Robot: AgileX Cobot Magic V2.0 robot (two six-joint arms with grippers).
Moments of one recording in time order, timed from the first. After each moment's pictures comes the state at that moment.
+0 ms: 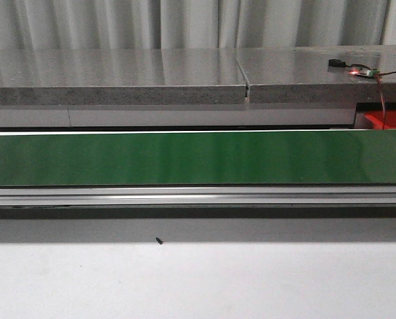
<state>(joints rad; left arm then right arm) -0.10 0.61 -0.69 -0.18 0.79 0.18 0.00 0.71 -0.69 0.01 0.59 0.01</state>
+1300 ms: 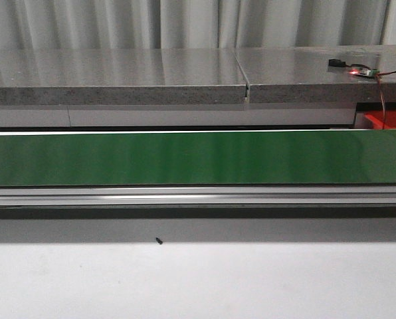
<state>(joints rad) 0.33 0.91 -0.83 -0.16 0.79 0.05 0.00 0.71 -0.69 0.01 0.59 0.01</state>
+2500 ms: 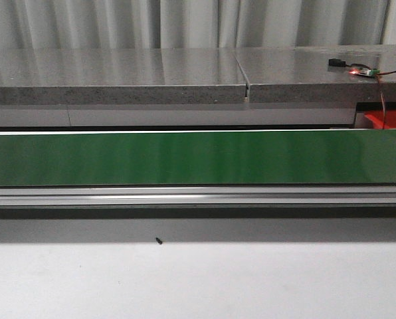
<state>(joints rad) 0.47 1.94 -1.67 -0.27 1.11 -0.20 0.00 0.71 -0.69 0.01 0.59 0.01</state>
